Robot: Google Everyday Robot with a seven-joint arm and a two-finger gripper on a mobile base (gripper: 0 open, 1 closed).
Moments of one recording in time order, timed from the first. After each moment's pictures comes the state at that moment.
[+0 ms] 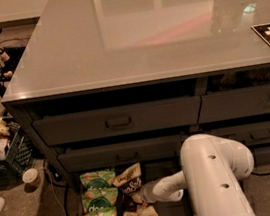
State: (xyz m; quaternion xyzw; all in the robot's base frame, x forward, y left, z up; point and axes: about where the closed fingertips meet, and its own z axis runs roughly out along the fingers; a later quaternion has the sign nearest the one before) arm 0.578 0.037 0.141 -0.27 0.91 0.20 0.25
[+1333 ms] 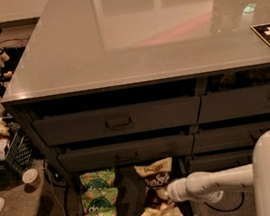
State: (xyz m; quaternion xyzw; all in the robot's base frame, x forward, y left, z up) arm 0.528 -0.070 0.262 -0.17 0.93 0.23 0.24
